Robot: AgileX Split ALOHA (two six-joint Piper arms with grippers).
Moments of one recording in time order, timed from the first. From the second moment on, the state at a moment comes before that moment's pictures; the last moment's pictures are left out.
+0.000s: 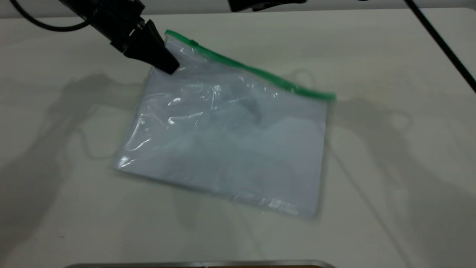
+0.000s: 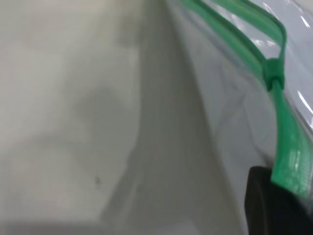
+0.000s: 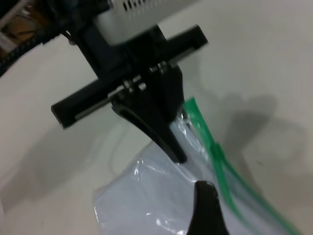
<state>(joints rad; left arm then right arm) -0.09 2.52 -1.77 -0.86 1.08 1.67 0.31 2.24 -1.42 1.51 0.73 -1.59</state>
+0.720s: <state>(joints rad) -0.16 2.52 -1.77 -0.84 0.96 1.78 0.39 2.50 -1.72 1.38 0.80 -1.48</state>
